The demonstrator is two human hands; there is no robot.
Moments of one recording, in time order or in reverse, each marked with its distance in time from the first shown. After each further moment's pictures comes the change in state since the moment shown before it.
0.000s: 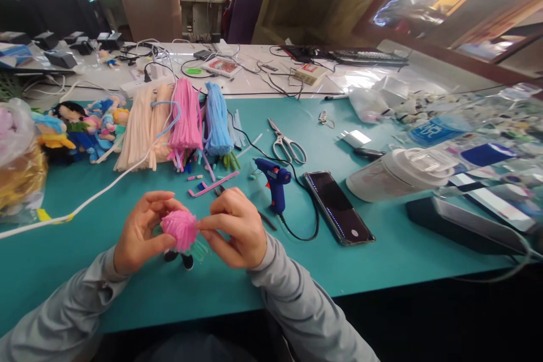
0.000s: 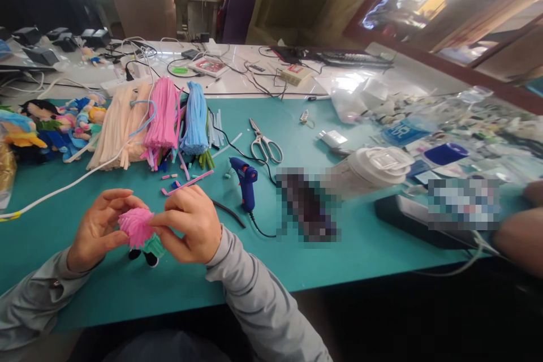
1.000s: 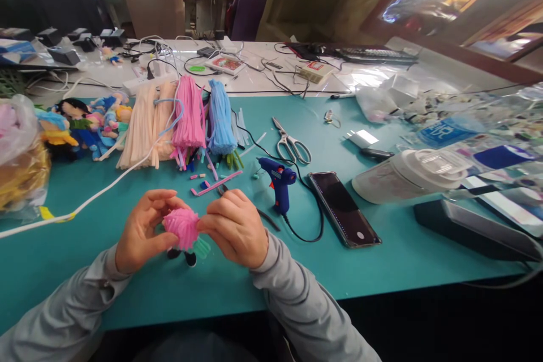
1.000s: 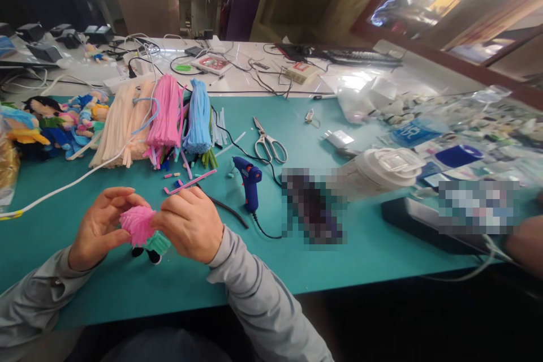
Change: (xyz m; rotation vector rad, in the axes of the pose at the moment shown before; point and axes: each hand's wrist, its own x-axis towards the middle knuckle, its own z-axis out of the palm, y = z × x) left_hand 0.001 0.001 0.001 -0.004 0.016 0.003; right_hand 0.003 0.000 0.000 -0.180 -0.126 -0.079
